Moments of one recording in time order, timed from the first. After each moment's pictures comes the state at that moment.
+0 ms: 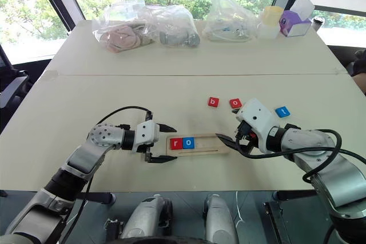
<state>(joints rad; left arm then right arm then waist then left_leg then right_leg) -0.37 0.52 -0.35 0.02 -0.08 0.09 -1.11 -0.08 -0.86 -0.12 -0.68 0.45 0.81 0.66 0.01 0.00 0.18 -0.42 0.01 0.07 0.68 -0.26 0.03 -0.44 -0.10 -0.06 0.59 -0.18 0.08</state>
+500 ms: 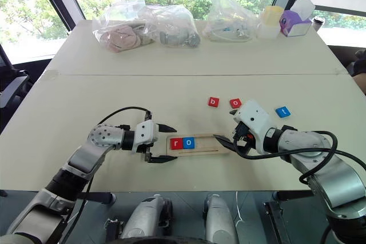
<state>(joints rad) -0.36 0.50 -0.33 0.06 -0.11 0.05 -1.12 -0.08 -0.85 -0.10 -0.68 0.45 0.81 0.65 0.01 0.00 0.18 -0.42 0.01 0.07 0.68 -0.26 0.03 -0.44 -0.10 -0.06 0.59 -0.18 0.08</state>
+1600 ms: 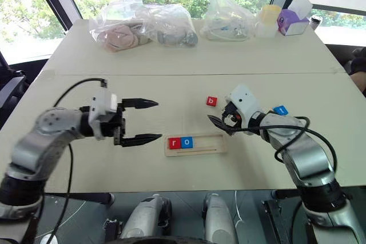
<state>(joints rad) -0.33 0.77 0.02 -0.42 -0.58 0.47 -1.09 -0.38 -0.67 0.10 -0.32 0.32 0.74 0.61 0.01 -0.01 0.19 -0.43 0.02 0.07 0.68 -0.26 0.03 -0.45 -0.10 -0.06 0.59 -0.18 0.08</state>
